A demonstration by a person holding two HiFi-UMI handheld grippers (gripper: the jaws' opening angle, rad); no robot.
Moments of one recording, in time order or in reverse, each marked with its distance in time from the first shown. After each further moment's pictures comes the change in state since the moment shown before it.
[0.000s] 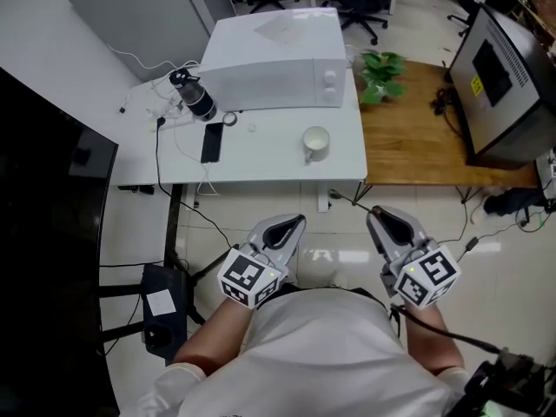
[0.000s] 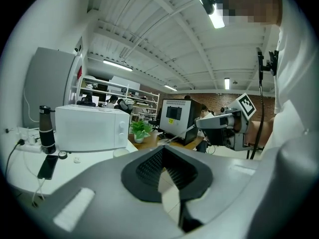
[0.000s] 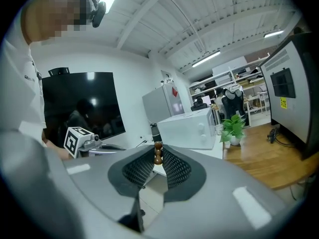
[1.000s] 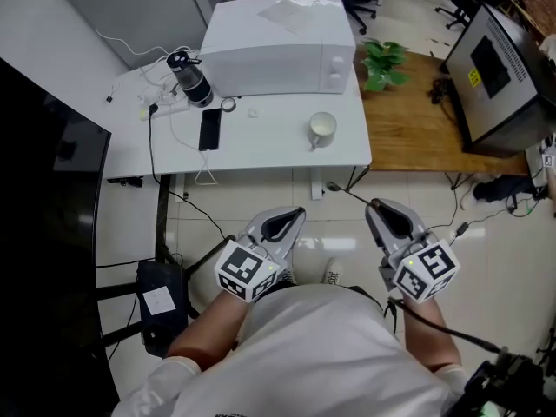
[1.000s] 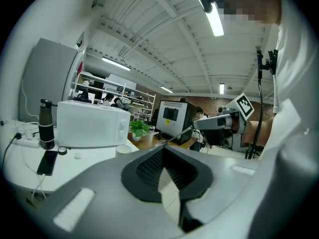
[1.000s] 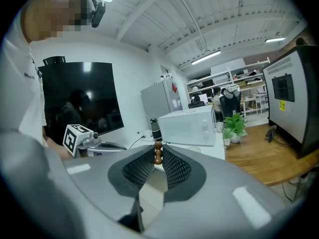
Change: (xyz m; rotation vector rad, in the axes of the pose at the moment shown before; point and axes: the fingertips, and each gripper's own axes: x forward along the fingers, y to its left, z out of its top) left arm -0.042 0.022 -0.010 -0.028 -0.011 -0.080; right arm 0.024 0.047 -0.009 -0.024 0.052 -0.071
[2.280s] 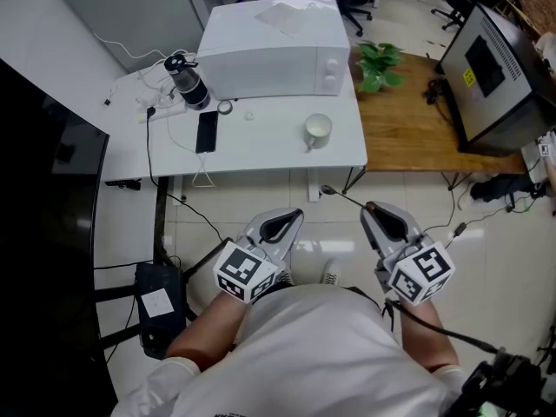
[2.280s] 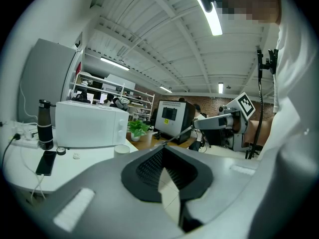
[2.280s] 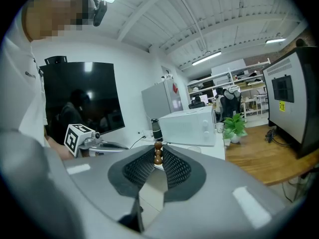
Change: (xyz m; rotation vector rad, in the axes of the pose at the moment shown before) left arm 0.002 -0.005 -0.002 0.008 0.003 -0.006; right arm -0.004 0.005 -0.002 -0.006 -0.005 0.005
